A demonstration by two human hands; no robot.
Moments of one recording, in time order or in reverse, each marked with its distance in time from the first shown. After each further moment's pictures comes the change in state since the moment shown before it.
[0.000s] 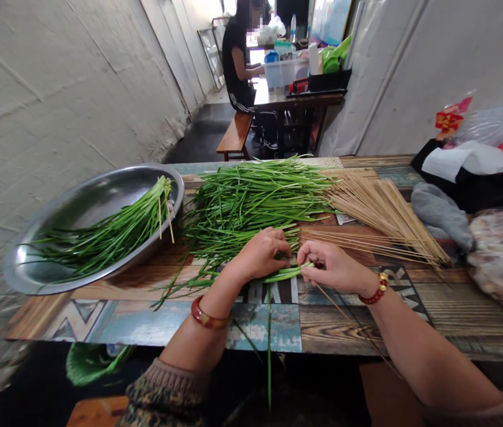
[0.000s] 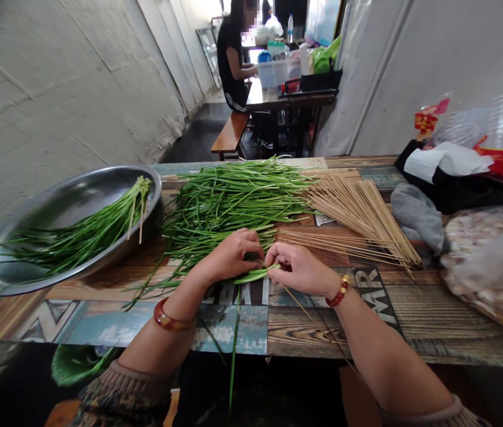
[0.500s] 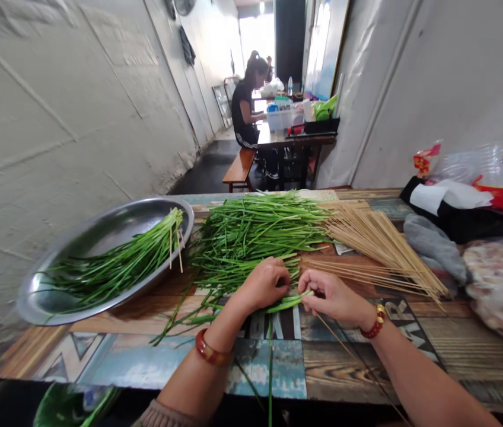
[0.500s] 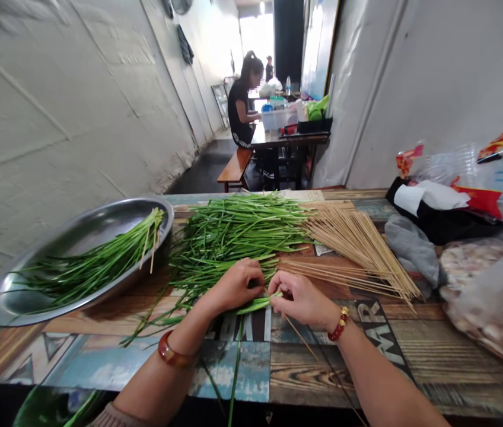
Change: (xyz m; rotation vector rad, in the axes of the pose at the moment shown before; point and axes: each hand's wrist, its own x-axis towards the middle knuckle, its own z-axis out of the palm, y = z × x) left_hand 0.000 -0.002 0.008 -0.035 0.097 -0.097; right_hand 0.005 0.003 0.006 0.105 0.031 0.067
